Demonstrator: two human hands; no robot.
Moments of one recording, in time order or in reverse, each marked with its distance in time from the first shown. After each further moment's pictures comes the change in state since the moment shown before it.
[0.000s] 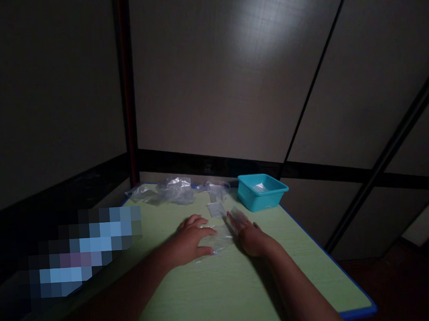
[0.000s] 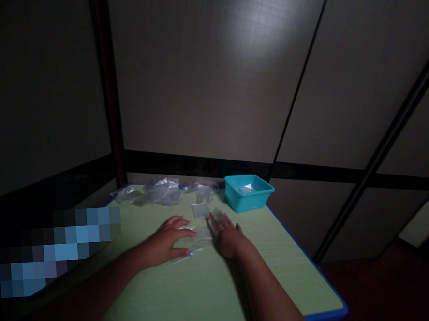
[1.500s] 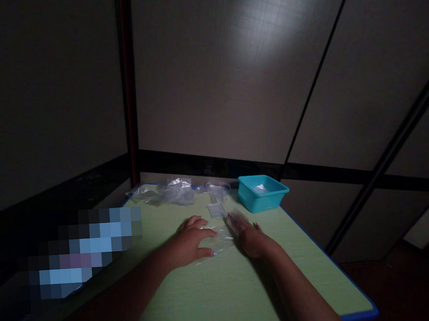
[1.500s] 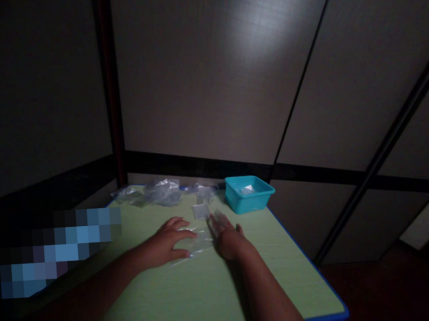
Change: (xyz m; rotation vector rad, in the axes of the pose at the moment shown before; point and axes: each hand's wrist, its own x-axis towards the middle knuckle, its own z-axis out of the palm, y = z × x) left_hand 0.000 0.000 -0.001 -0.003 -0.017 -0.011; right_hand -0.003 -0.001 -0.001 0.048 0.040 -0.023
